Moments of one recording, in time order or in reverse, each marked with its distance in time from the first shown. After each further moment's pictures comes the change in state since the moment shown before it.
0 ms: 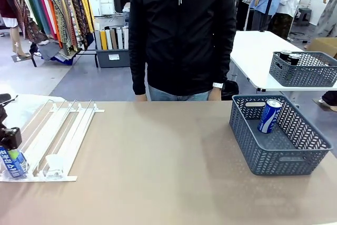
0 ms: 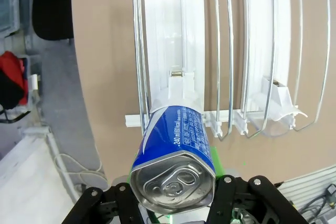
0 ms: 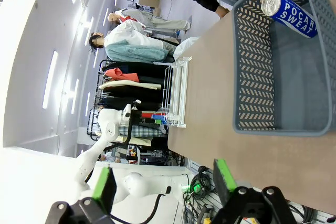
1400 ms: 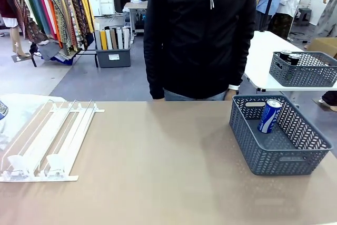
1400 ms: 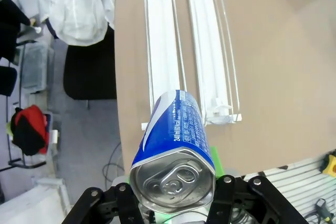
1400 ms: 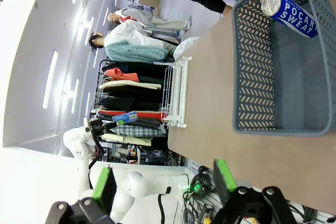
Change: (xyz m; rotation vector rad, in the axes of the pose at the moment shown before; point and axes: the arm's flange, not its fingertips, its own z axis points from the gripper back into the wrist) left arm -0.086 -0.021 0.198 -0.009 -0.411 -0.037; right arm 0.000 0.000 0.000 0.000 0.000 0.000
